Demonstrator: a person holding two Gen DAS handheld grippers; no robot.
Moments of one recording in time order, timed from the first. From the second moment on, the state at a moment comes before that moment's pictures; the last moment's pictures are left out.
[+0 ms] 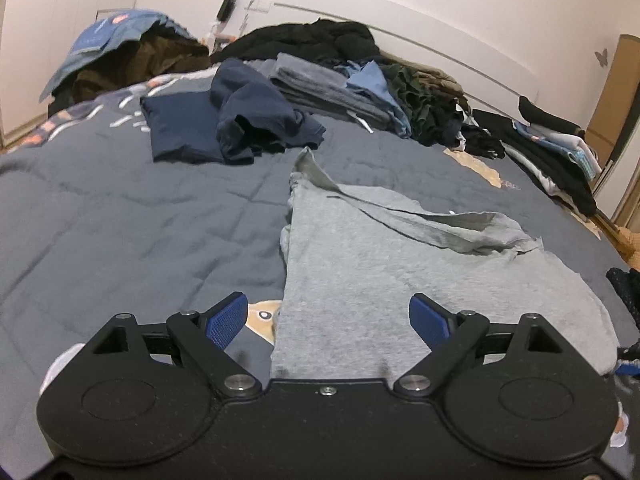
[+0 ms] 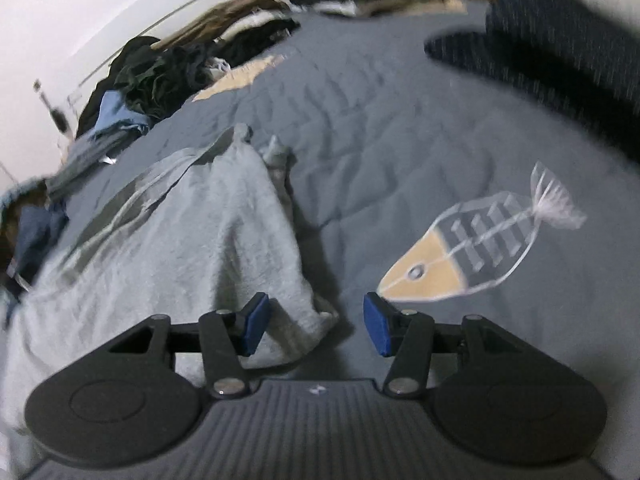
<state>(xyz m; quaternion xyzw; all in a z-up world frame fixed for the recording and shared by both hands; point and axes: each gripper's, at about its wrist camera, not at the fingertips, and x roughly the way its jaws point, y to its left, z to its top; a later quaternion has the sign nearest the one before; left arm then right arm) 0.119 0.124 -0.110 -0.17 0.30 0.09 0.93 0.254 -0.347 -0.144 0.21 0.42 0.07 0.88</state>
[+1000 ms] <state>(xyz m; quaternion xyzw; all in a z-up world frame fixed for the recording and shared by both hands) 0.099 0.151 -0.159 -0.39 0.34 0.13 0.84 0.233 -0.384 -0.117 0.30 0.44 0.08 0.84</state>
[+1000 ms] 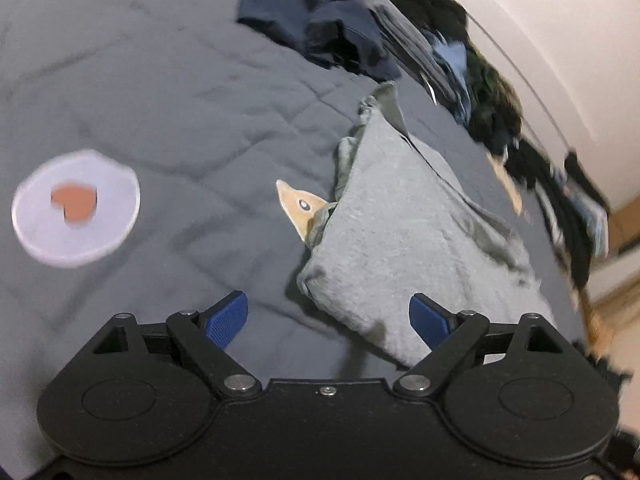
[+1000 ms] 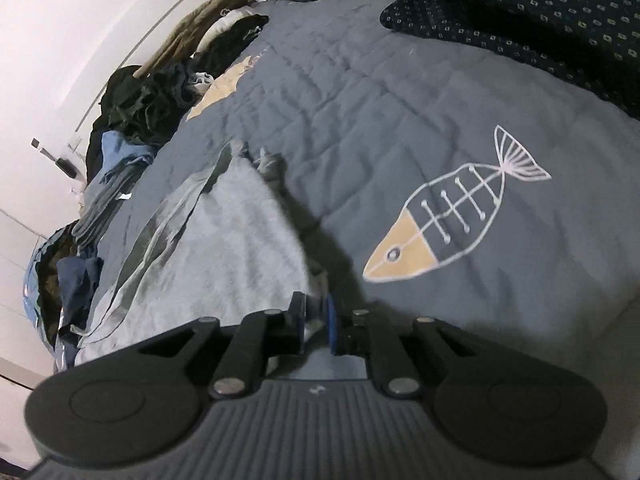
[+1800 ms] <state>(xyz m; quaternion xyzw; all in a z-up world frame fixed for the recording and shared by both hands) 0.141 0.133 -0.180 -0.44 0.31 0.09 0.84 0.240 -0.372 -0.172 0.45 0.44 0.09 0.77</state>
